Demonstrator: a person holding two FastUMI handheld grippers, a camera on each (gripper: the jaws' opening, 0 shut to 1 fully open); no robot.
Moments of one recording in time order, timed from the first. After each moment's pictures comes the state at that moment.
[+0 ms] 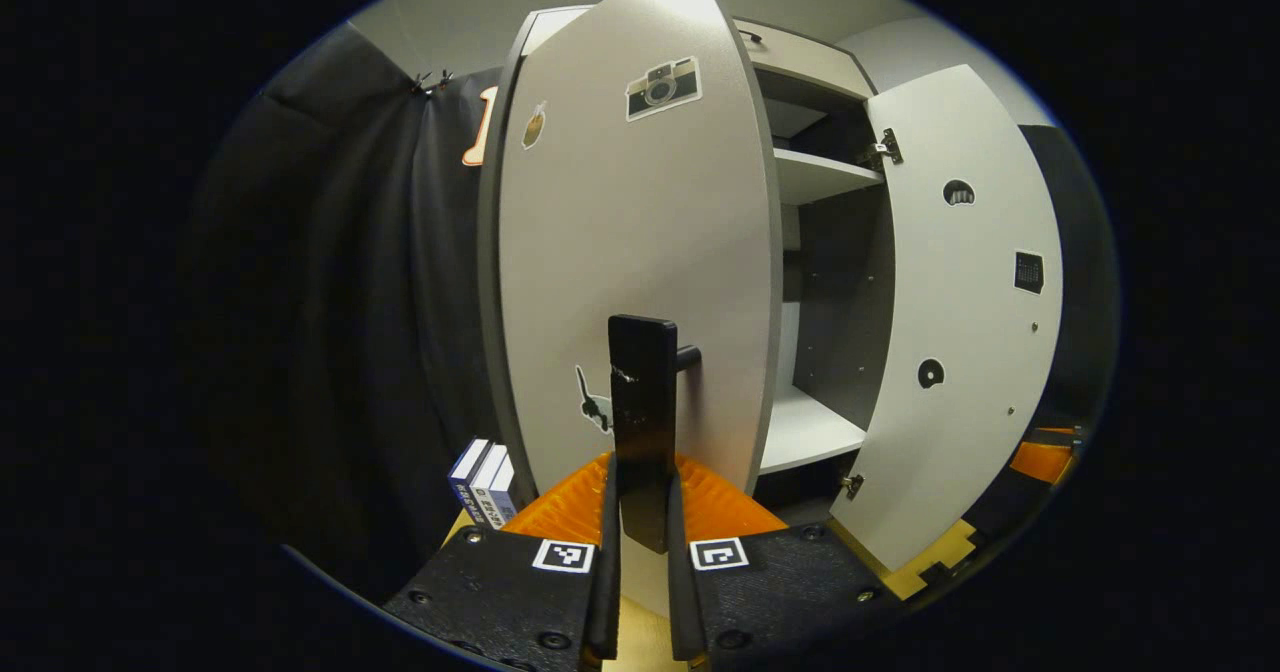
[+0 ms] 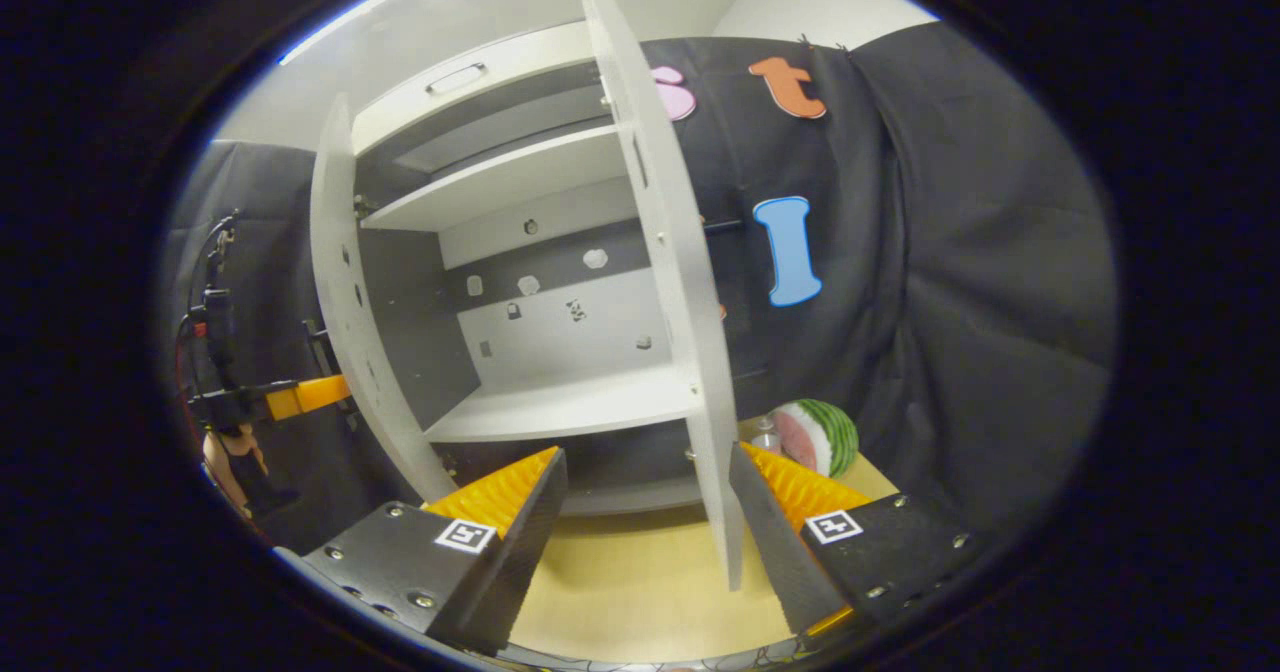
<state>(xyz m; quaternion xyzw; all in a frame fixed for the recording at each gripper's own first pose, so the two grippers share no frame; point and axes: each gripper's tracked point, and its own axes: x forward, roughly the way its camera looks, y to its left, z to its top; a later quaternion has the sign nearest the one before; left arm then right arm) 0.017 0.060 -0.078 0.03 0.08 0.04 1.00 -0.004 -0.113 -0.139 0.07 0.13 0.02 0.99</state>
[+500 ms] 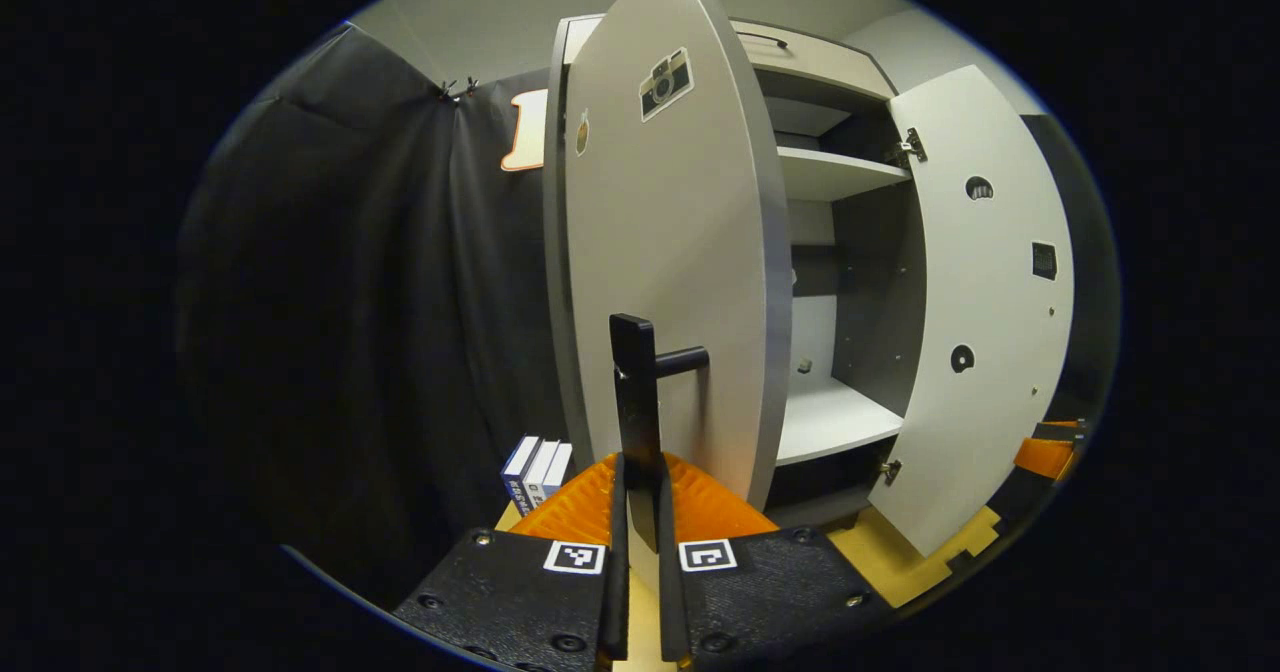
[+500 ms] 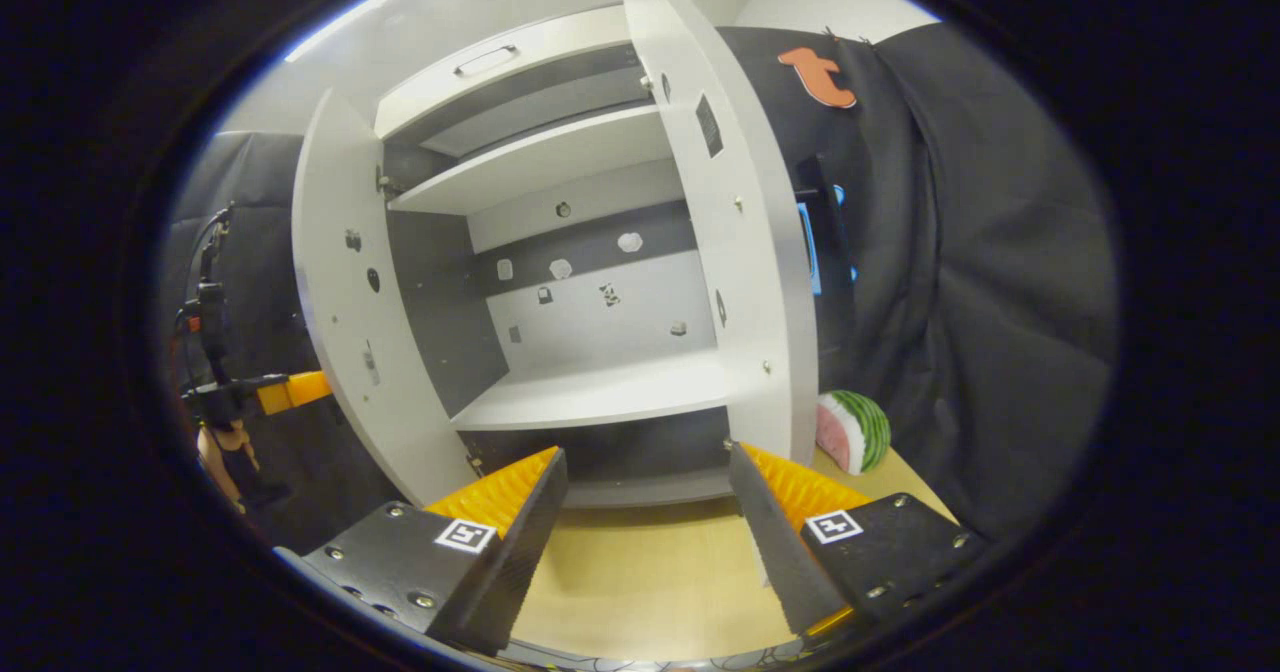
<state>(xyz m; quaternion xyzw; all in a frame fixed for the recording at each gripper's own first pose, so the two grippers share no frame) -0.009 0.104 -0.076 0.05 0.09 0.09 0.99 0.000 -0.087 -0.152 0.07 0.15 0.05 0.99</state>
